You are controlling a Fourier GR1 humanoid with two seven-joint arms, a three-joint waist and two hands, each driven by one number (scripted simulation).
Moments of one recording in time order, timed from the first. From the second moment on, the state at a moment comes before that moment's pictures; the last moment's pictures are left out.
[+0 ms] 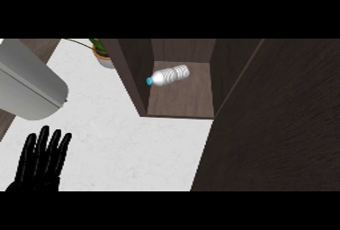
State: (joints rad) left arm 0.31 0.56 -0.42 -1.99 0.69 0.27 -0.54; right arm 0.28 -0.11 0.71 -2.45 0.09 0.50 0.39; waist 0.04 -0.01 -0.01
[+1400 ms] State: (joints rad) left arm 0.36 0.63 -0.34 -2.01 0.75 0.13 -0.56; right arm 0.10 -0.17 0.72 -2.41 -0.05 0.50 0.46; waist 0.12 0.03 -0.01
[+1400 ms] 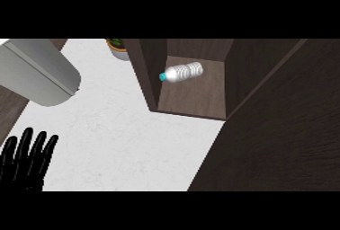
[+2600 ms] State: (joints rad) left arm 0.38 0.66 -0.30 -2.00 0.78 0.07 -0.57; right arm 0.08 -0.07 0.43 -2.17 -0.41 0.23 0.43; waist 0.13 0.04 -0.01
